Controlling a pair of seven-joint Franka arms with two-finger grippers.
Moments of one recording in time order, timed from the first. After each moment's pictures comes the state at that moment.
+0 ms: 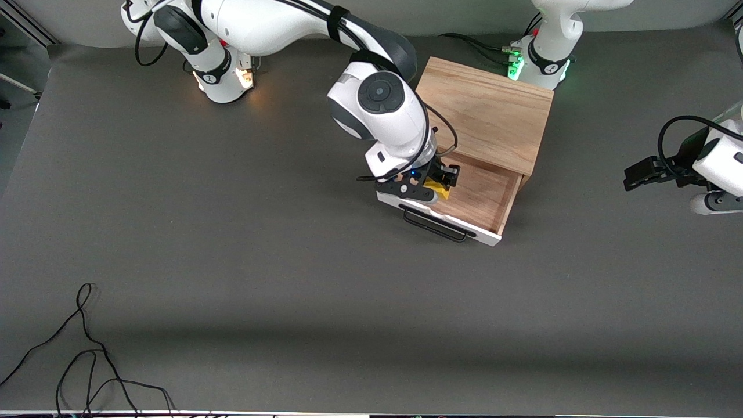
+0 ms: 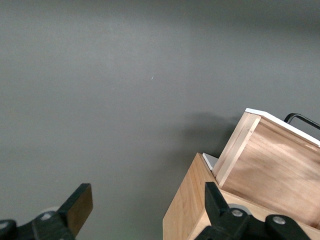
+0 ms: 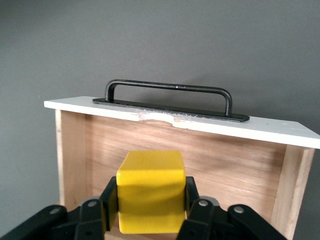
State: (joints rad) left arm -0.04 0.08 0.00 -1.57 -0.01 1.60 -0.10; right arm 0.70 0.81 0.26 -1.02 0.02 2.06 1.23
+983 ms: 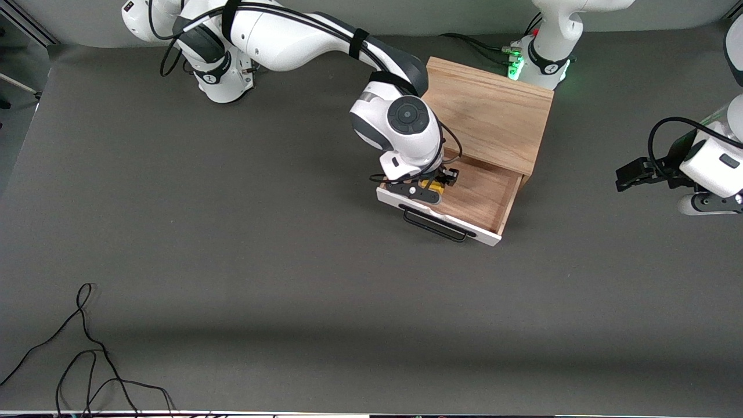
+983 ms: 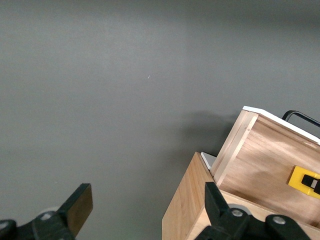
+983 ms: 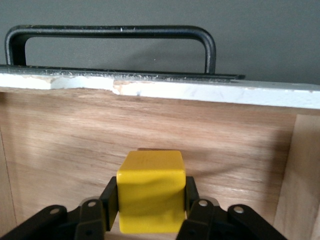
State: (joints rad) left arm -0.10 0.08 0.05 -1.58 -0.01 1.60 -0.09; right arm 0.75 0.89 0.26 -1.06 0.00 2.06 1.30
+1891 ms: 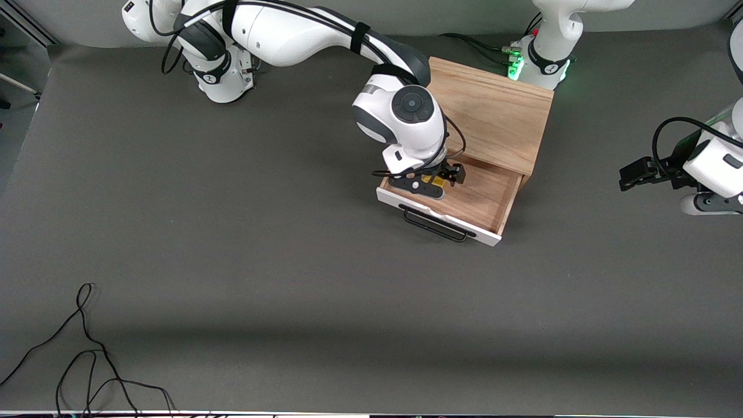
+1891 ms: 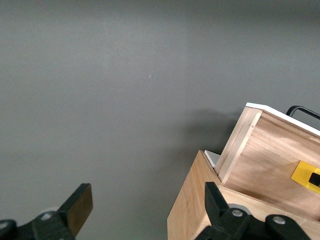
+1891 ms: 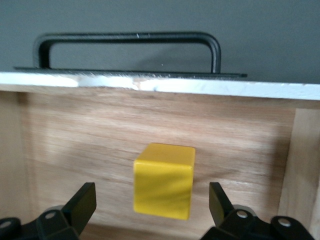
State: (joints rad) left arm -0.10 0.08 0.06 -1.59 -0.01 1.60 -0.05; right arm 0.77 0.87 0.25 -1.05 -0.04 2.06 1.35
